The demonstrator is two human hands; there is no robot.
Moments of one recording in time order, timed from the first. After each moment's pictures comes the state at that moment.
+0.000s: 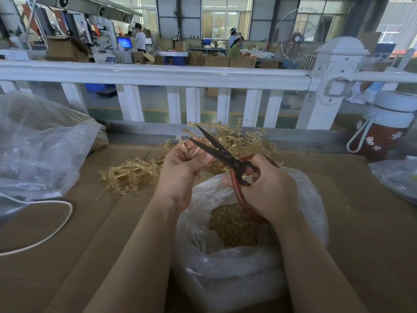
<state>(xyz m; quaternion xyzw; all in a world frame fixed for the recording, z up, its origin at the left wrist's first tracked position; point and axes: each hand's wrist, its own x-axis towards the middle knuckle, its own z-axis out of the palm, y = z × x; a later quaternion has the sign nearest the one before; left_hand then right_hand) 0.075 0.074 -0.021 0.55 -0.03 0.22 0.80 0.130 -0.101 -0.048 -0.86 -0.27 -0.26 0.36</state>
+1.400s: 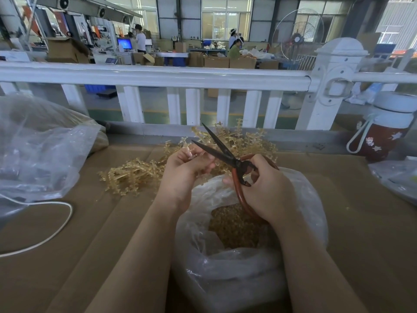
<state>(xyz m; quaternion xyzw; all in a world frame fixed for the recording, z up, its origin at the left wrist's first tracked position) 0.067 0.070 -0.016 0.60 0.00 0.21 0.77 0.134 -0.102 -0.050 -0.87 -0.27 -0.21 0.36</state>
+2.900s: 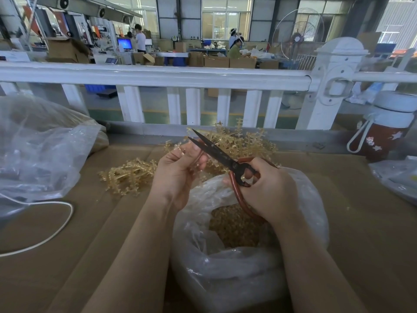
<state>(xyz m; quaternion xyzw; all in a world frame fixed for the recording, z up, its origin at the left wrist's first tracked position) 0.071 0.080 -0.020 0.49 0.01 0.20 0.85 0.132 -0.101 -0.049 -0.86 -0.27 -0.28 0.34</state>
